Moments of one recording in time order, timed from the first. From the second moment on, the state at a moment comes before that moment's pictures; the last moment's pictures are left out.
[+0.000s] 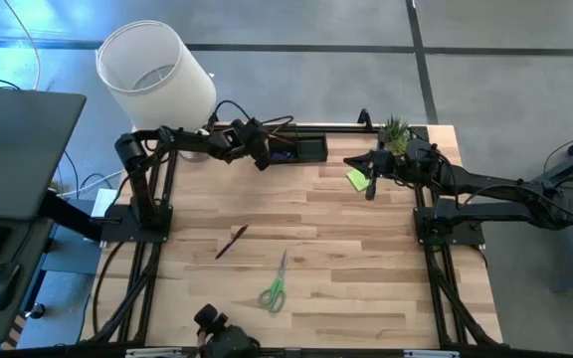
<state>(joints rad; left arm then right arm) 0.71 1.87 1.00 -0.05 -0.36 0.05 -0.35 0.82 0.54 0.13 -0.08 -0.30</state>
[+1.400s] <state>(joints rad) 0.69 1.95 1.15 -0.22 -0.26 0.05 -0.35 0.82 0.54 0.11 -0.08 -0.33</state>
